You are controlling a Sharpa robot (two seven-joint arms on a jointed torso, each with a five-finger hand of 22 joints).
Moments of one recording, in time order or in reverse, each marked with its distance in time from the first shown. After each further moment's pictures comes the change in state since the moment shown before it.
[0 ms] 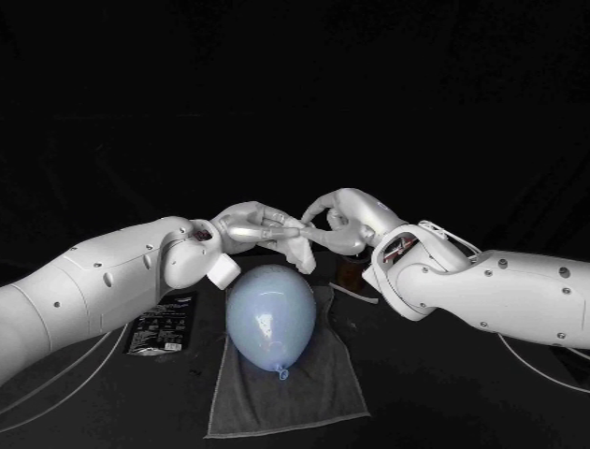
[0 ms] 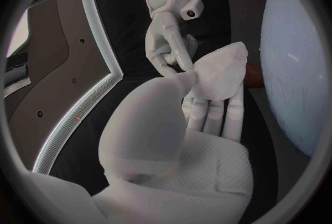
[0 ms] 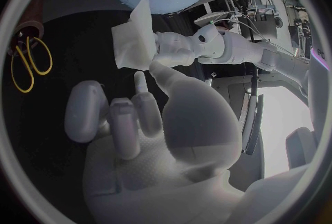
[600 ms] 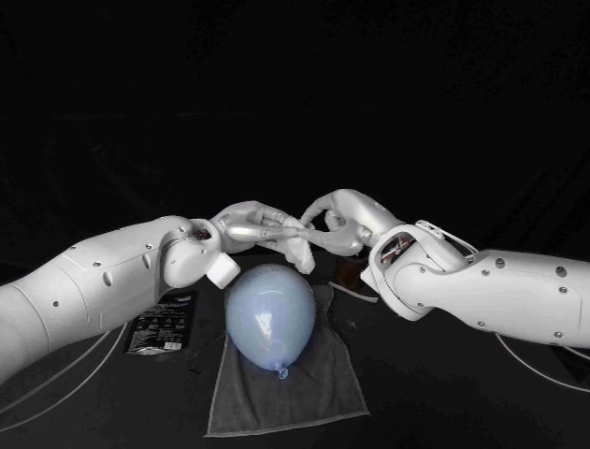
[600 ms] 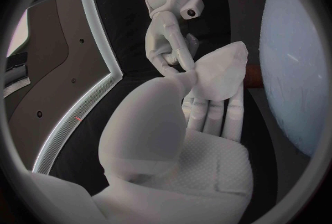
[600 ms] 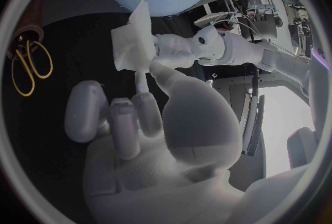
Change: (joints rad) left arm 0.000 0.000 0.000 0.000 0.000 0.001 -0.005; left_hand 0.000 0.000 0.003 -0.003 0.000 0.000 0.000 -0.001 0.005 0.000 0.000 0.000 0.000 0.000 0.000 0.000 0.000 -0.001 0.000 0.000 0.004 0.001; right arm -0.002 0.007 0.000 0.000 0.001 0.012 -0.013; right_hand 0.022 0.022 0.014 0.014 0.000 0.036 -0.014 0.007 0.000 0.001 -0.001 -0.002 -0.001 -0.002 -0.002 0.001 -0.001 0.000 0.000 0.000 0.000 0.000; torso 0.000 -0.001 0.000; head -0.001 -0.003
